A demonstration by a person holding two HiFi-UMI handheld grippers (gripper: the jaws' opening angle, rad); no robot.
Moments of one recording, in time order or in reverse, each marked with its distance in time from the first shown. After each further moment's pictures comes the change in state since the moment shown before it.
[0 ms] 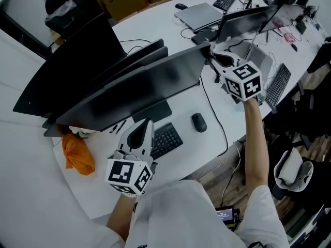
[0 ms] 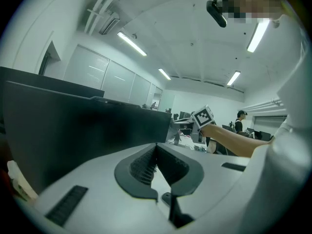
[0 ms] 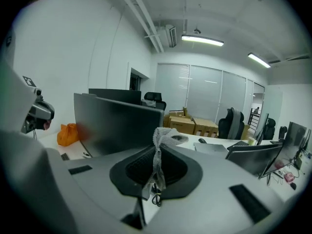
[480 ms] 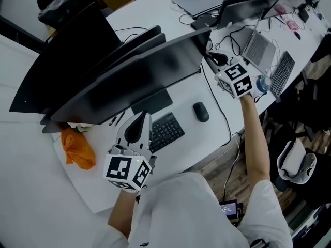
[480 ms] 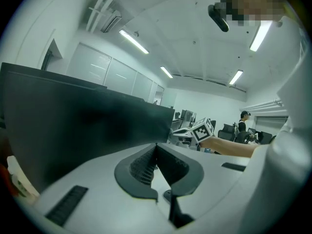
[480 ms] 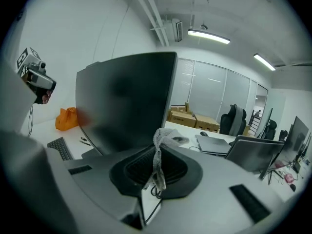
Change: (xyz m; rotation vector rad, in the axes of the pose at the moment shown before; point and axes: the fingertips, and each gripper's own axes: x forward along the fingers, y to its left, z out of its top) left arm 0.005 0.006 -0.015 -0.018 0.019 0.016; right arm 0.029 0.014 -0.073 -0.072 0.058 0.002
